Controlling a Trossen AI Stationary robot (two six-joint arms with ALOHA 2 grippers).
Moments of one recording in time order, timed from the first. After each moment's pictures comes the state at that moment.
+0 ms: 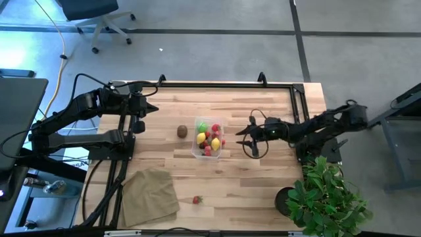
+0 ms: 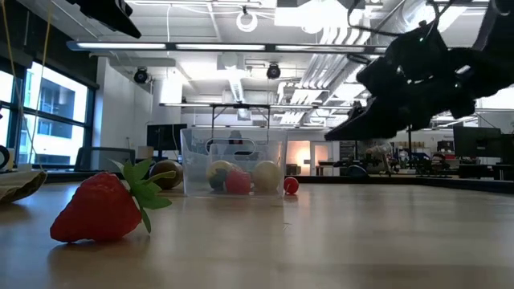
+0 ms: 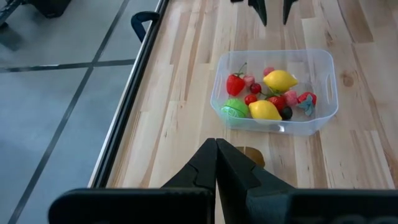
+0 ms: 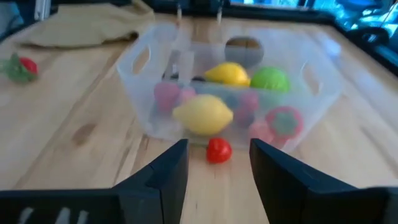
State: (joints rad) left arm 0.53 0.72 0.99 -0.92 0.06 0.37; right arm -0.15 1.43 0.25 0.85 -0.17 -0.14
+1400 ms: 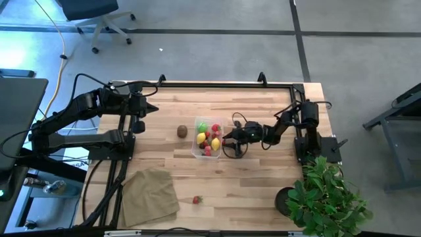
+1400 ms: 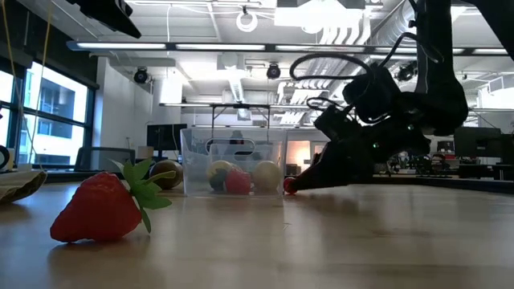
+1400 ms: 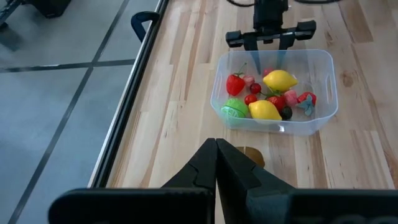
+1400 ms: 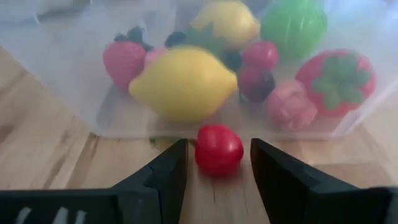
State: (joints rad) left arm 0.53 0.72 0.99 -0.92 0.06 0.37; right arm -0.15 1.99 0.47 1.11 -0.17 -0.02
